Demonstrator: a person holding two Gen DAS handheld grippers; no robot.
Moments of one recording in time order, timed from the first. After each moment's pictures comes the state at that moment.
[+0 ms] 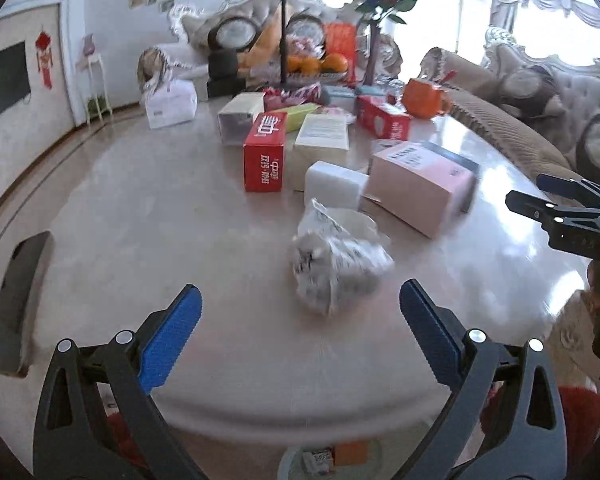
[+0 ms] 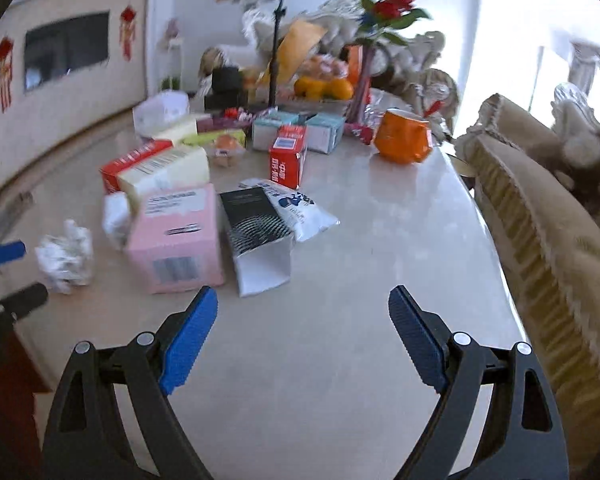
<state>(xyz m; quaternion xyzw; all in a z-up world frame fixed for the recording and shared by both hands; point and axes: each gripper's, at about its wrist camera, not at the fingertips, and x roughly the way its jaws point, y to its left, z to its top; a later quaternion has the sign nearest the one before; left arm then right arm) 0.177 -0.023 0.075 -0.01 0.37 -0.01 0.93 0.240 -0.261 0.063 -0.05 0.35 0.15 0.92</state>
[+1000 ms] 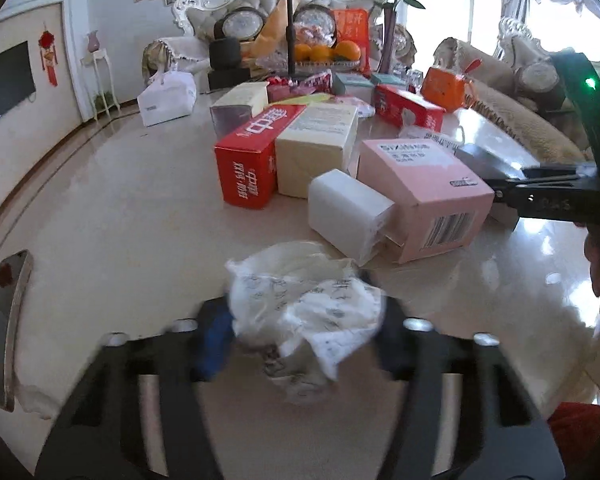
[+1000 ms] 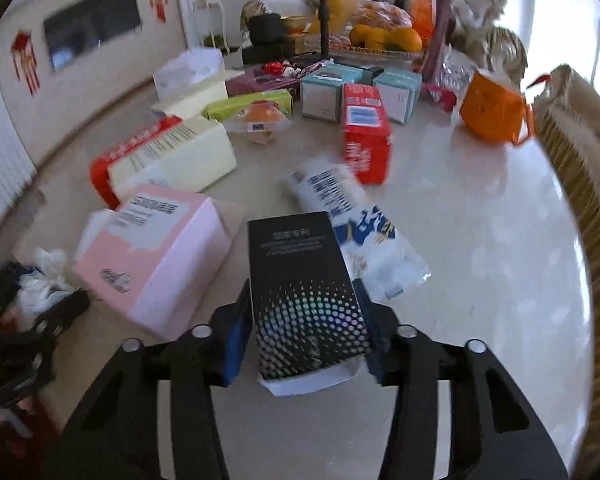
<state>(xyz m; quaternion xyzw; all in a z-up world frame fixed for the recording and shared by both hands) 0.210 -0.020 0.059 -0.01 0.37 0.01 0.93 0.294 -0.227 0.046 -0.01 0.44 0.24 0.87</state>
